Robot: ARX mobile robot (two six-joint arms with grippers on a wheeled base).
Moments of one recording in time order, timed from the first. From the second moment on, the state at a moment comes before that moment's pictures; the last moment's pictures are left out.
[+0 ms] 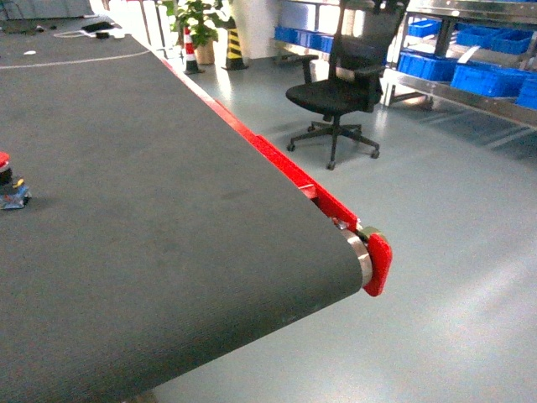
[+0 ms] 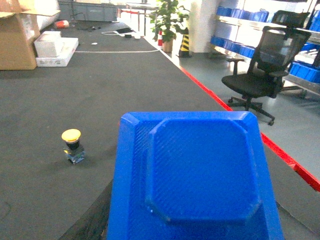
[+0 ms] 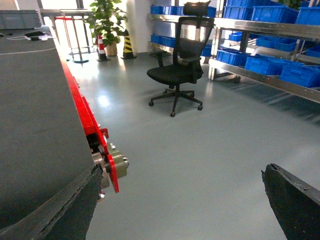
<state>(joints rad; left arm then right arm) -0.44 0.27 0.30 -0.06 -0.62 -0.07 0.00 0.01 0.01 -0.01 0.00 0.00</state>
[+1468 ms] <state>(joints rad) -0.44 0.27 0.30 -0.06 -0.62 -0.07 0.00 0.01 0.01 -0.01 0.00 0.00</state>
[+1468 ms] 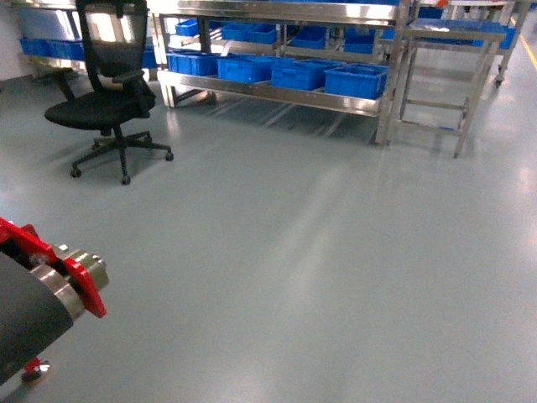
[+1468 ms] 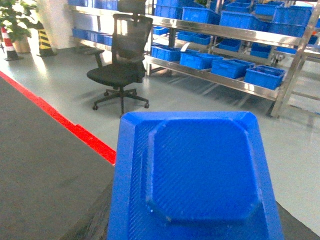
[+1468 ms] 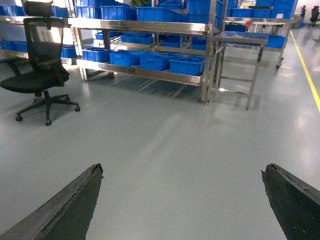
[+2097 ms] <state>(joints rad) -0.44 0.27 0.30 -0.06 -0.62 -0.07 0.00 0.01 0.01 -0.01 0.00 0.00</state>
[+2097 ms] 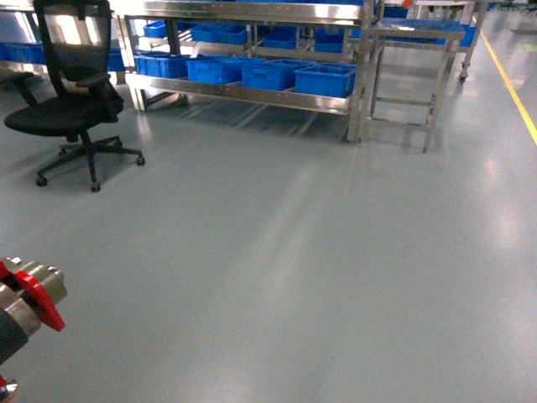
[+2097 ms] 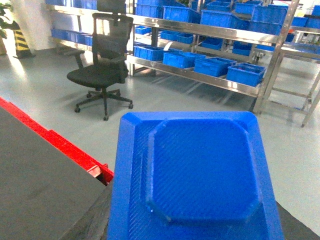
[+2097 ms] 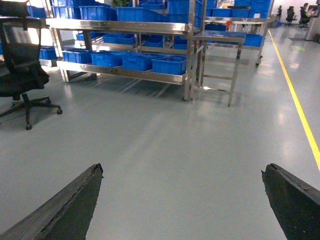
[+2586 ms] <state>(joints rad) -0.44 0.27 0.30 -0.06 -0.62 -0.07 0.00 0.01 0.01 -0.01 0.00 0.00</state>
